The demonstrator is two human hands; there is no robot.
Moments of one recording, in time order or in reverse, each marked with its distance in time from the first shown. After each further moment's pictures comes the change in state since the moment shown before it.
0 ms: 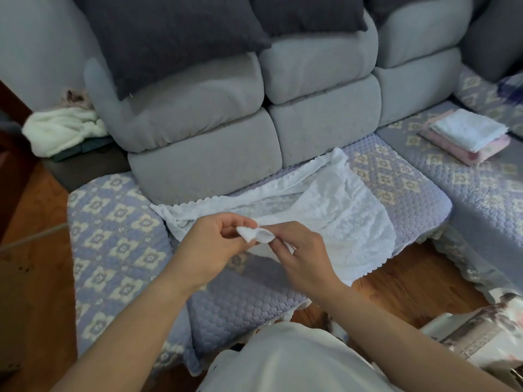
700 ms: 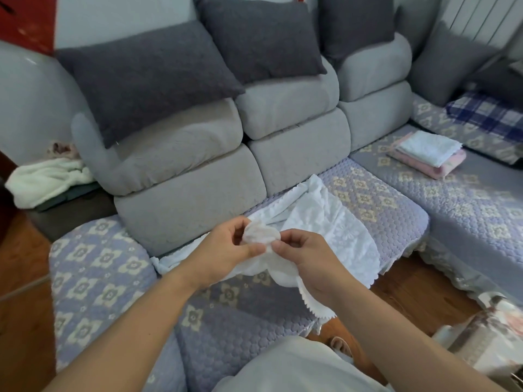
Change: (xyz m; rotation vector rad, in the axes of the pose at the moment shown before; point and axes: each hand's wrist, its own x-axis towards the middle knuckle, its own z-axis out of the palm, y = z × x) left_hand 0.044 0.018 0.013 -0.050 -0.325 0.170; right_hand 0.019 -0.031 -0.052 0.703 -0.054 0.671
